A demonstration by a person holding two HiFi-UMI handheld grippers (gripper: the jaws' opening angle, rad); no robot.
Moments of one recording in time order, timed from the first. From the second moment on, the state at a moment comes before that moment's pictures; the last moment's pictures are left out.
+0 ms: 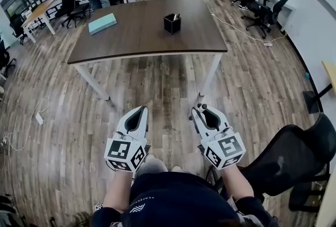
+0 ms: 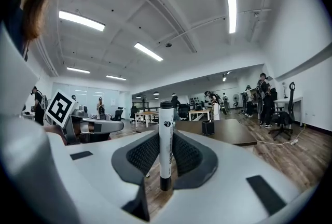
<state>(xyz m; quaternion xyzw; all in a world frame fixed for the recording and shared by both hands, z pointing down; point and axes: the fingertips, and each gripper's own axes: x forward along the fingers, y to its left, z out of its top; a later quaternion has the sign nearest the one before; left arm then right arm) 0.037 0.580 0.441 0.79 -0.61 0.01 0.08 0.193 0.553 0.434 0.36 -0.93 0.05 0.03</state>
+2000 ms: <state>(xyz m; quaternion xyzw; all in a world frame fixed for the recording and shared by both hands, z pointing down) -0.130 0.282 0.489 0.78 -0.61 0.03 0.13 -0.005 0.247 0.451 0.30 -0.95 0.05 0.07</state>
